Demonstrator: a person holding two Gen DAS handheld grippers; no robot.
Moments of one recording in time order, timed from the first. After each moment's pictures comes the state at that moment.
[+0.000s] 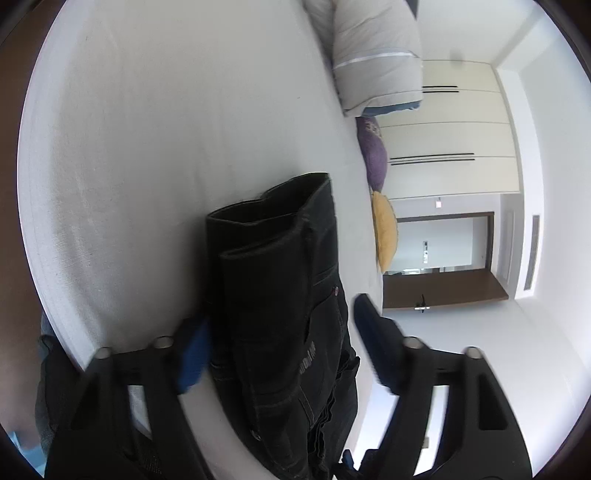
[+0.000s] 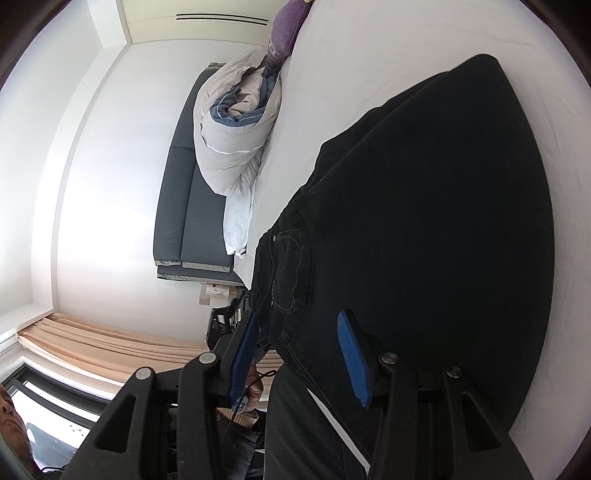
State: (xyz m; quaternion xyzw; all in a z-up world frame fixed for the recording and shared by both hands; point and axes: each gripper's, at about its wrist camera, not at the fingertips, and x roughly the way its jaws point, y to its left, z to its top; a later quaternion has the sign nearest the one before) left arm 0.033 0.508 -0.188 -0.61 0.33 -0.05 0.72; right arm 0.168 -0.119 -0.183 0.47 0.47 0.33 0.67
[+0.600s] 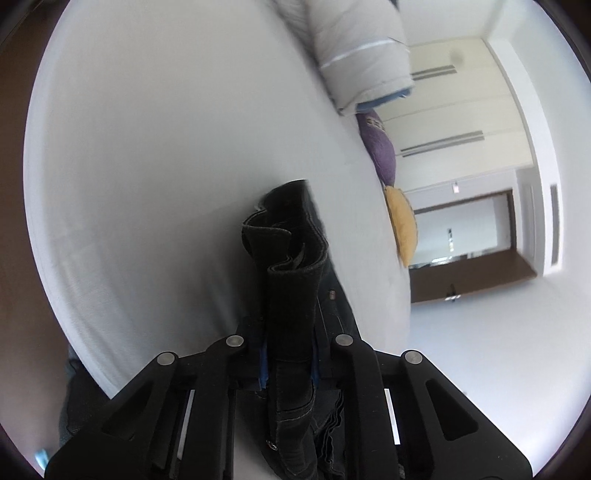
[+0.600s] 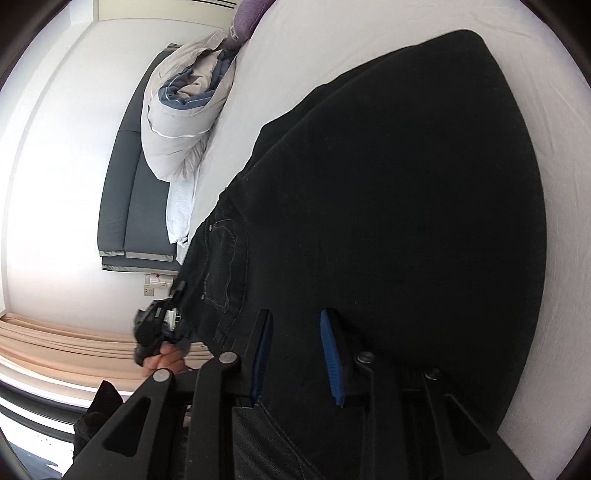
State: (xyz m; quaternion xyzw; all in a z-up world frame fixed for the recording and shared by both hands) left arm 0.059 0.480 -0.137 -0.52 0.35 -0.02 0.78; right arm 0.180 -0.104 -0.200 0.40 0.54 0.26 0.70
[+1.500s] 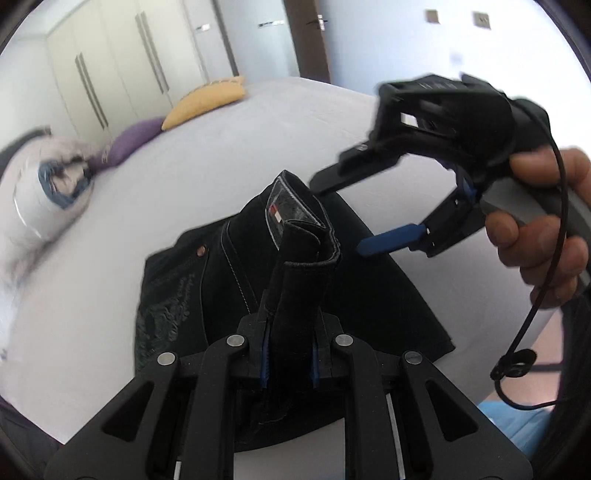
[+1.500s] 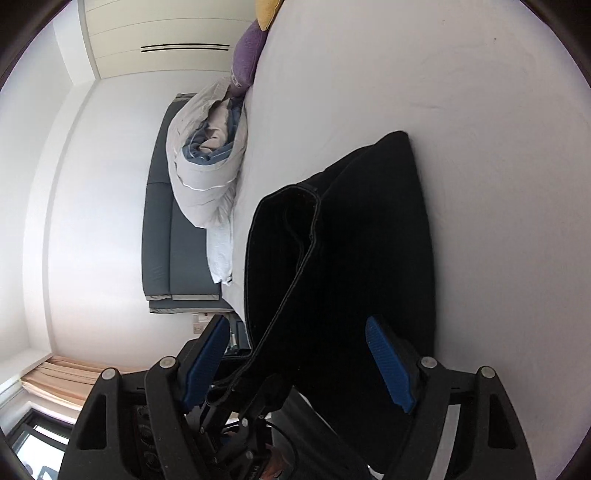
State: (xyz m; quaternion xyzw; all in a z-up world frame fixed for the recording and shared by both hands) left arm 0.020 0.042 -0.069 0.22 0.35 -0.23 0.88; right arm 0.166 -0.185 -0.178 0.50 0.48 0.26 0.67
